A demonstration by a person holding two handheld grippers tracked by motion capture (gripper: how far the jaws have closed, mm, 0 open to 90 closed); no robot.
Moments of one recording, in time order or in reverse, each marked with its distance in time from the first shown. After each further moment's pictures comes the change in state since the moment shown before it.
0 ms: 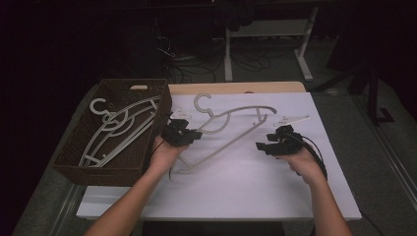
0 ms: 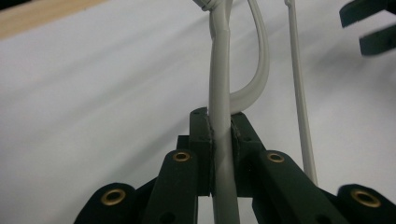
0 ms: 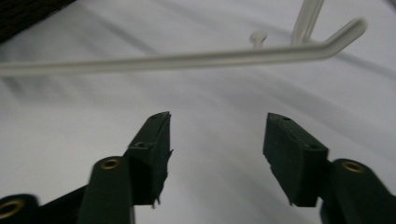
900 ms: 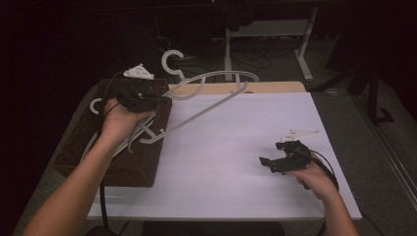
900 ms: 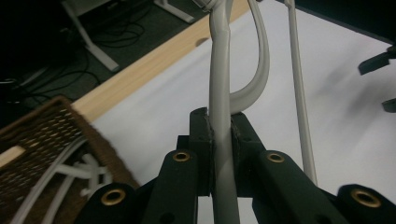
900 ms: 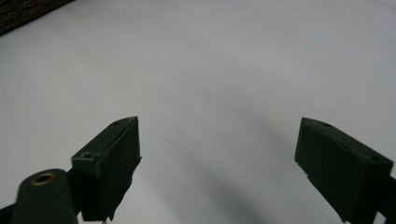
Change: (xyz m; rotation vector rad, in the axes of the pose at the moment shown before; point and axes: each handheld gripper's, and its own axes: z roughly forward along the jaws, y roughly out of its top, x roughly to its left) left arm 0.045 0.064 -0.133 -0.033 0.114 0.112; right arm 0.013 -0.030 -0.021 -0.030 0.007 -0.041
